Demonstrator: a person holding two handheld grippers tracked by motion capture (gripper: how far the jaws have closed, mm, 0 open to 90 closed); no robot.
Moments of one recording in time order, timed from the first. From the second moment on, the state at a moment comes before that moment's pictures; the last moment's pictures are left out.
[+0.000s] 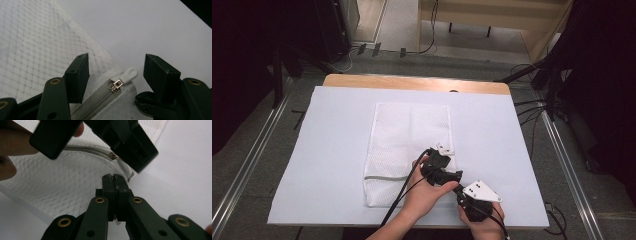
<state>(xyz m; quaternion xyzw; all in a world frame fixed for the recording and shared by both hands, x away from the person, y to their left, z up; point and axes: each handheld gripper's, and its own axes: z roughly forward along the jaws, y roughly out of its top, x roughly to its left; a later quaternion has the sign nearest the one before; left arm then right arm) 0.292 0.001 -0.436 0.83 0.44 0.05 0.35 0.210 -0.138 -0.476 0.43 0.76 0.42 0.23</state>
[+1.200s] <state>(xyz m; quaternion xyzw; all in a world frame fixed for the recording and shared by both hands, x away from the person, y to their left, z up) 0.286 0.055 -0.445 0.78 0.44 -0.03 0.44 0.209 -0.143 -0.472 0.43 0.76 0.42 0.25</state>
